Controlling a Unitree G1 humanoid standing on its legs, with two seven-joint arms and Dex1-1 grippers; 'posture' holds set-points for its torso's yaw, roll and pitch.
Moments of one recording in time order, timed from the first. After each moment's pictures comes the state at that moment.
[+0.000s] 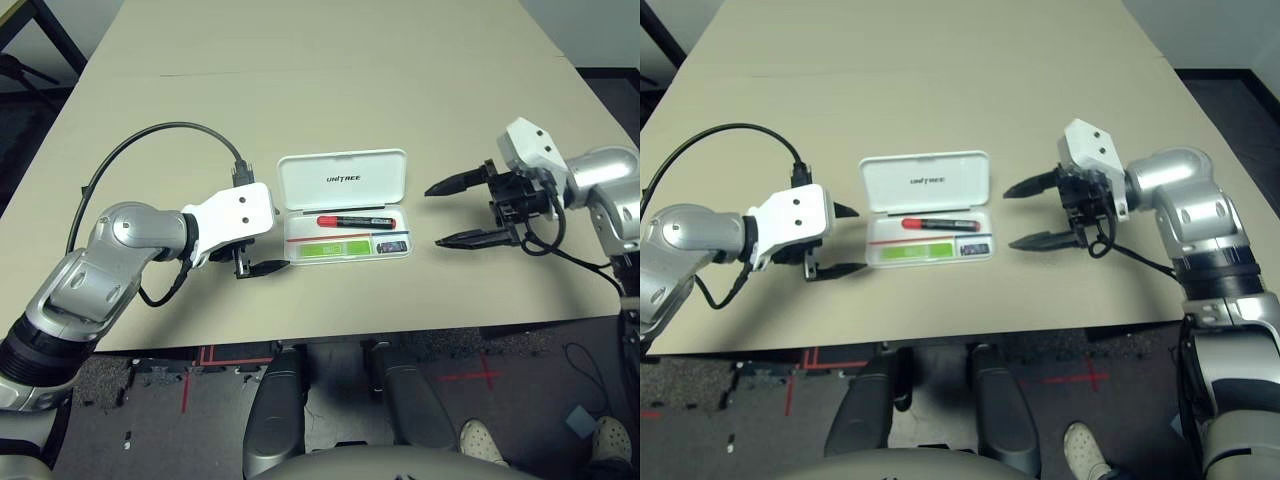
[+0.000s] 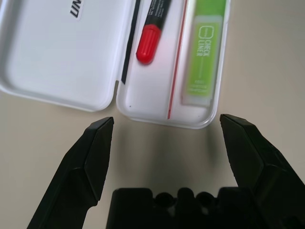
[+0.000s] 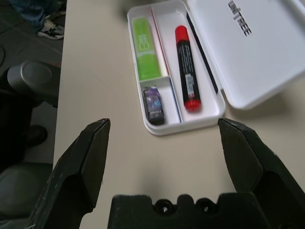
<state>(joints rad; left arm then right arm) -0.42 0.96 -0.17 -0.37 -0.21 0.58 -1.01 -0.58 -0.85 0.05 0.22 0.34 0.27 1.55</state>
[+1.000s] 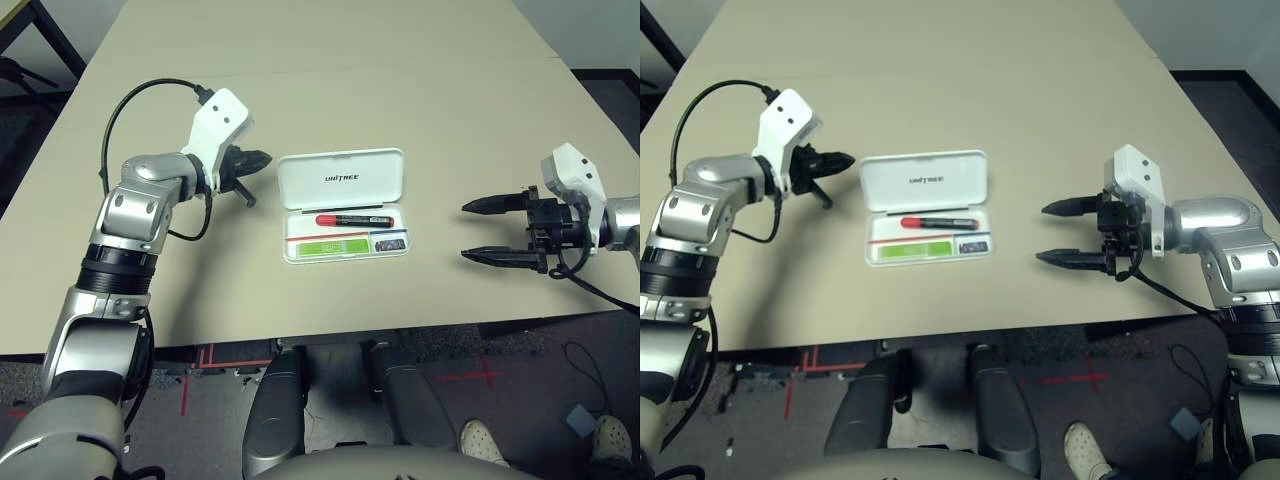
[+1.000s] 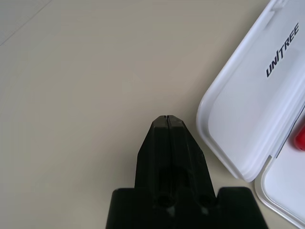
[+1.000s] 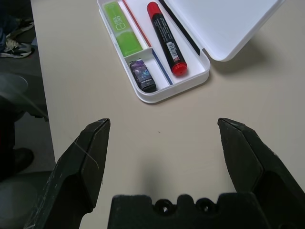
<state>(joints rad) -0.74 0.63 -0.11 0.17 -0.14 0.58 -0.80 -0.41 -0.89 -0.04 0.09 0.40 0.32 1.40</state>
